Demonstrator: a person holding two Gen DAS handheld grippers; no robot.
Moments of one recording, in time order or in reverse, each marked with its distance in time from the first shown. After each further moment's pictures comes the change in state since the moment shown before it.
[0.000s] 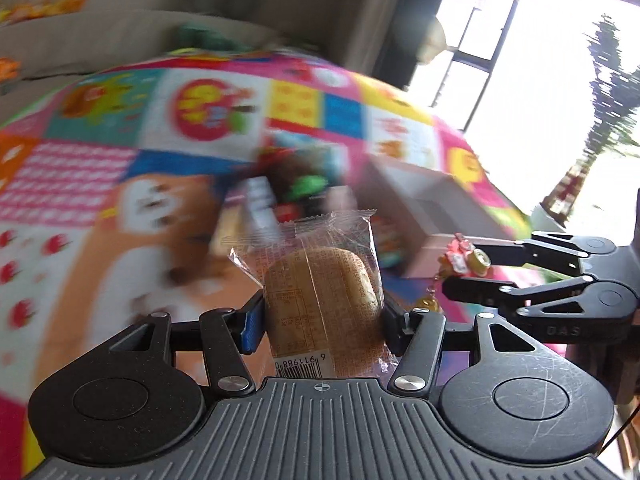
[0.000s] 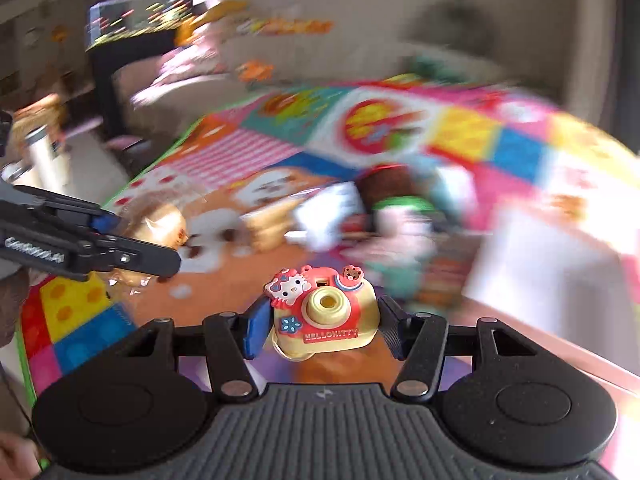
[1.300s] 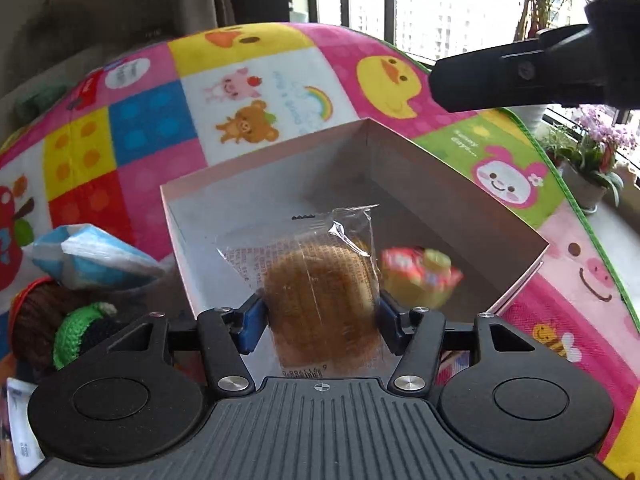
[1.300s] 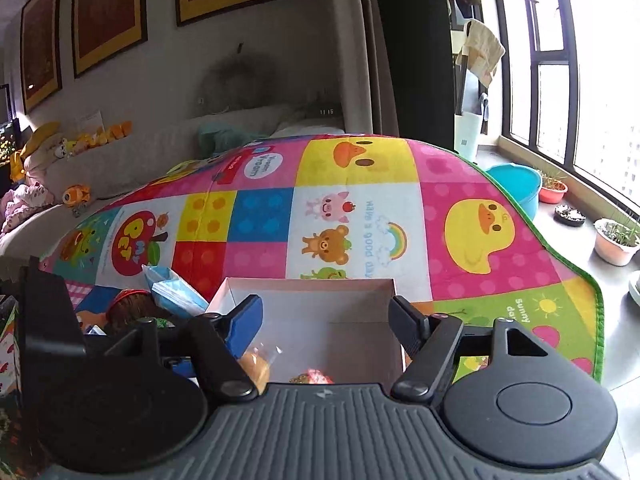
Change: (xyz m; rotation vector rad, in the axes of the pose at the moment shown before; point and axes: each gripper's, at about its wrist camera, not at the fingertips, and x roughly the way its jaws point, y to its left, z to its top) left arm 0.233 -0.148 0.061 0.430 0.193 0.027; right arm -0.024 -0.186 0.013 0.407 -0.163 -0.349
